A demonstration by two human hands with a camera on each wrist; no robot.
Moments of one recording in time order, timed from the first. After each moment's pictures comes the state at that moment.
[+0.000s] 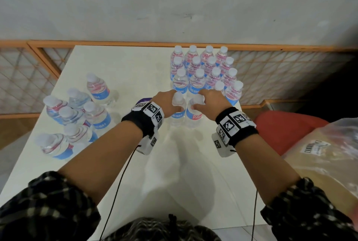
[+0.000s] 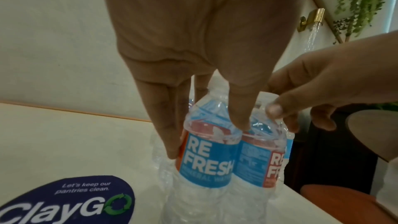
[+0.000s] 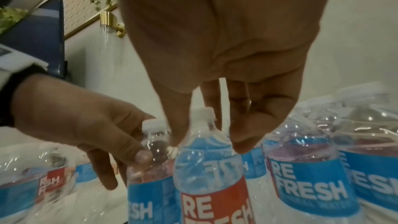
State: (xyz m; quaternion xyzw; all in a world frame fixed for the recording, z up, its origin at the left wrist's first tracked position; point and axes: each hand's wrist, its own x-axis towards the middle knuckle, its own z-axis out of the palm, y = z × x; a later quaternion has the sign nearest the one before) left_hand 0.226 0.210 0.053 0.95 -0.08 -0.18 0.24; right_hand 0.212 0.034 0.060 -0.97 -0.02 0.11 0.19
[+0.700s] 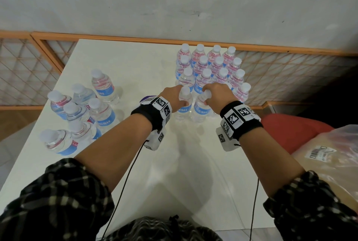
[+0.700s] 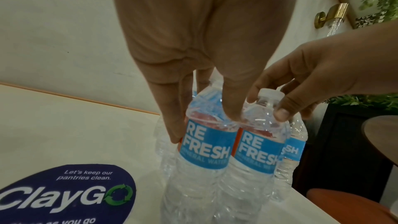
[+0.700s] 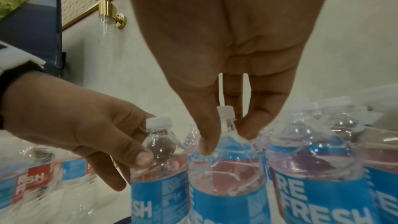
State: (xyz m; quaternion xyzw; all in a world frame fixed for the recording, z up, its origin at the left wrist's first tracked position) left_hand 0.249 0.208 0.041 0.95 -0.07 -0.18 0.26; right_hand 0.233 0.041 0.073 -0.98 -0.02 0.11 0.13
